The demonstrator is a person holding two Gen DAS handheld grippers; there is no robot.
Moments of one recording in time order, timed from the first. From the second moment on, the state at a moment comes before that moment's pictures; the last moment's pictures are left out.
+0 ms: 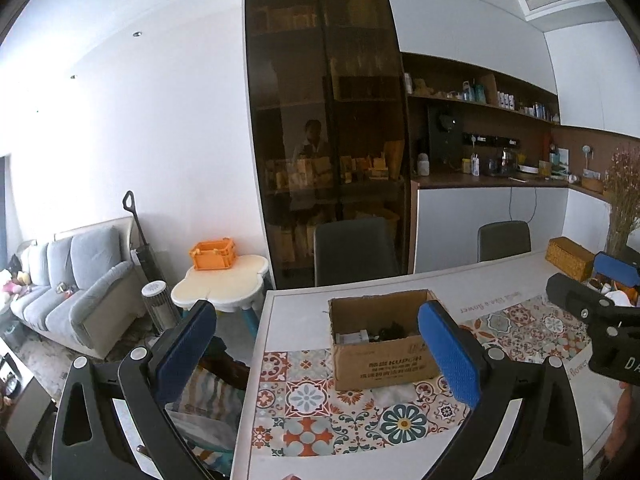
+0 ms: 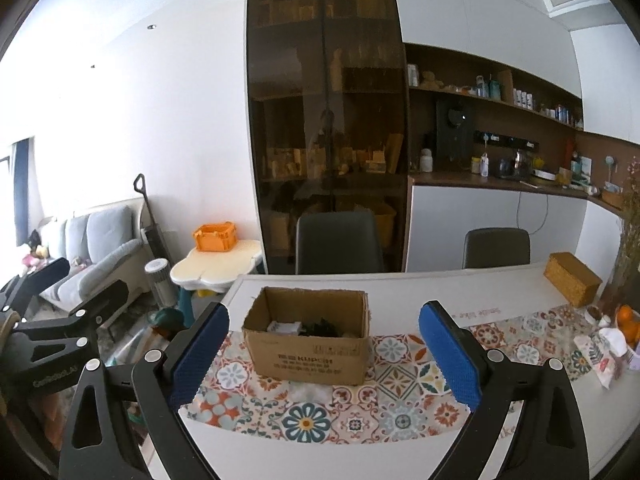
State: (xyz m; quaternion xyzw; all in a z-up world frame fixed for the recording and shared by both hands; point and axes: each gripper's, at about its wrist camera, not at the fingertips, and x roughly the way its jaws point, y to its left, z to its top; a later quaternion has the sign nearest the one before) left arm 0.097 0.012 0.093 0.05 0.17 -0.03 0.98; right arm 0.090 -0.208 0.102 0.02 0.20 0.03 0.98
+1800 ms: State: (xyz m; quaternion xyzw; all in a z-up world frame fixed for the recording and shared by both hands) left arm 0.099 0.018 0.095 0.05 0.16 -0.02 0.99; right arm 0.078 -0.207 0.108 0.02 0.19 0.02 0.98
